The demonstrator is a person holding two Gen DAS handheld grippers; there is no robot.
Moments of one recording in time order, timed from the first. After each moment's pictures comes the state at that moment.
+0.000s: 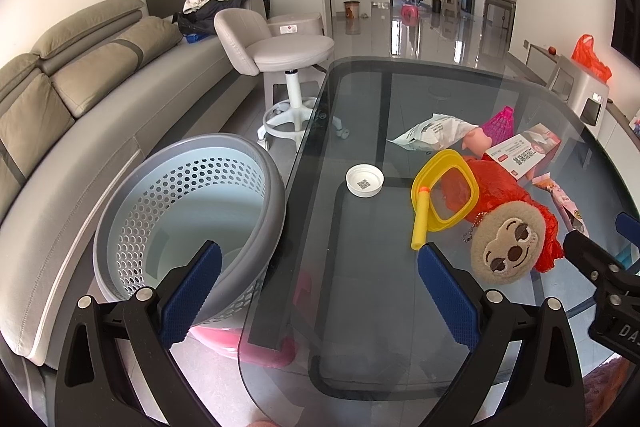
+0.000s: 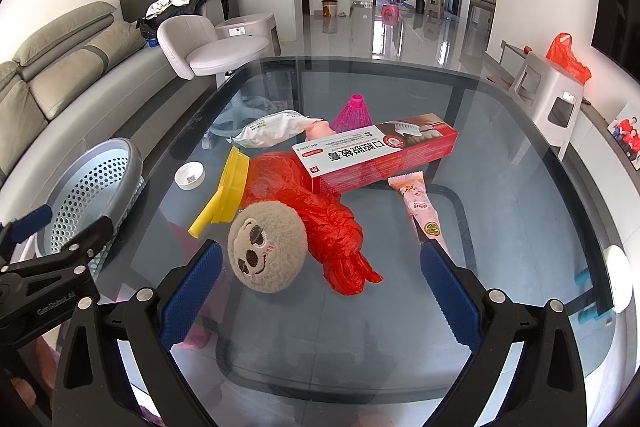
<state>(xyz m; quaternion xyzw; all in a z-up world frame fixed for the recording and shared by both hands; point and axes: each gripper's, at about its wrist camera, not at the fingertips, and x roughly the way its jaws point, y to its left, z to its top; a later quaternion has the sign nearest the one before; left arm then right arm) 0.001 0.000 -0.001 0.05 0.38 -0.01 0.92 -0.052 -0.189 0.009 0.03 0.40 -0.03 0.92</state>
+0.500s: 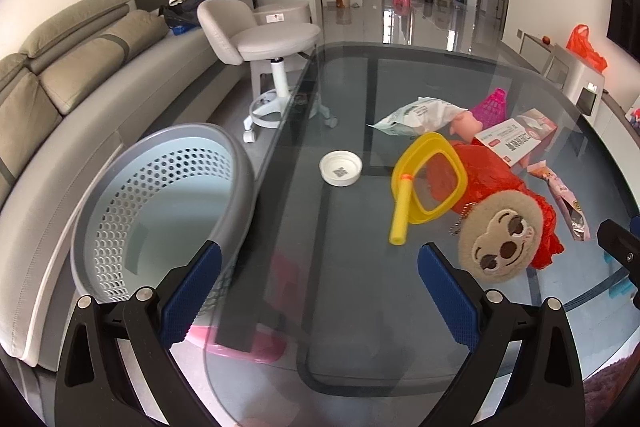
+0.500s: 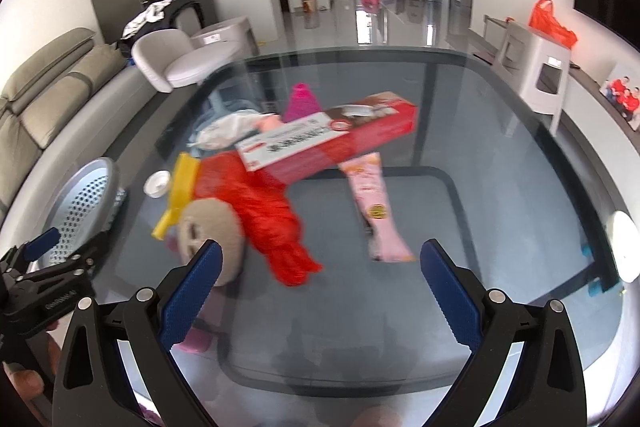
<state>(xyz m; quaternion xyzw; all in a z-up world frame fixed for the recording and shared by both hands) 0.012 -0.020 -0.019 0.05 0.40 -0.03 0.91 -0.062 -0.246 -0.002 0.08 0.40 -0.06 0.91</state>
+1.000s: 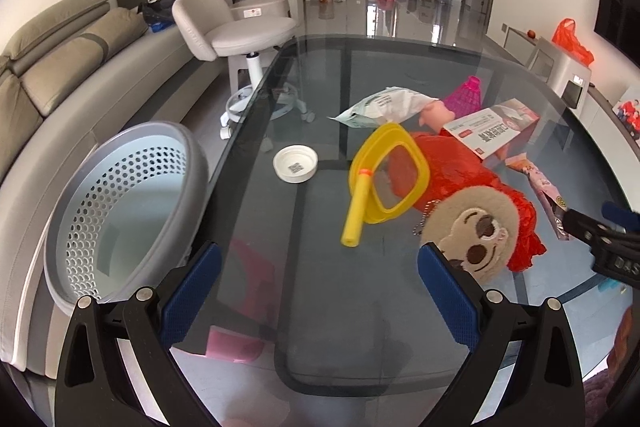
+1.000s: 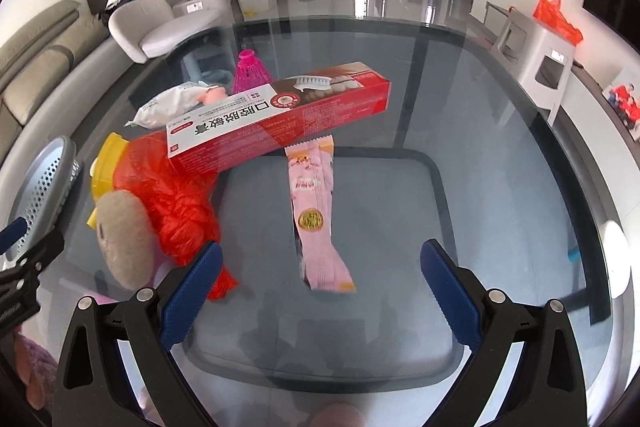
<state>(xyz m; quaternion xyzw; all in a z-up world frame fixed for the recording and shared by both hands) 0.018 -0.053 -0.032 0.05 0.41 -0.06 0.91 -0.018 -0.289 -0.036 0.05 0.45 -0.06 0.89</state>
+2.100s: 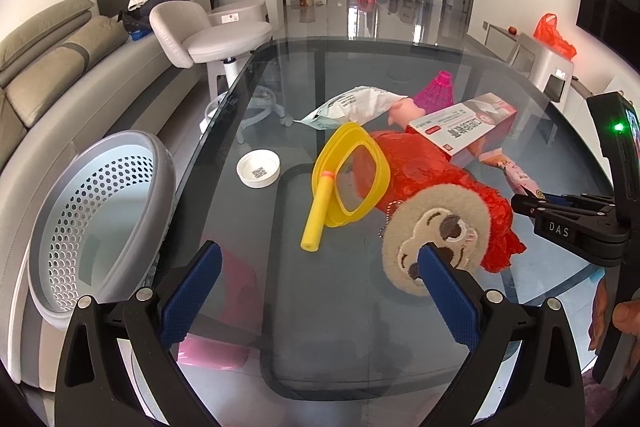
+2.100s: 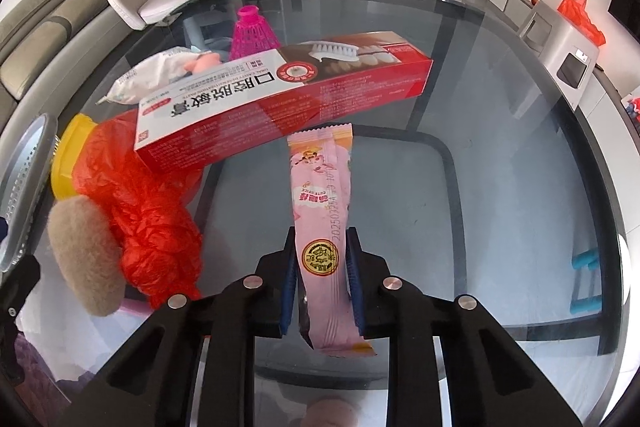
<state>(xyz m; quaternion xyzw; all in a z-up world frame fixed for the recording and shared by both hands) 0.018 -0.071 -0.036 0.05 0.40 -0.09 0.91 0.029 -0.283 -0.062 0.04 0.50 -0.04 0.86</state>
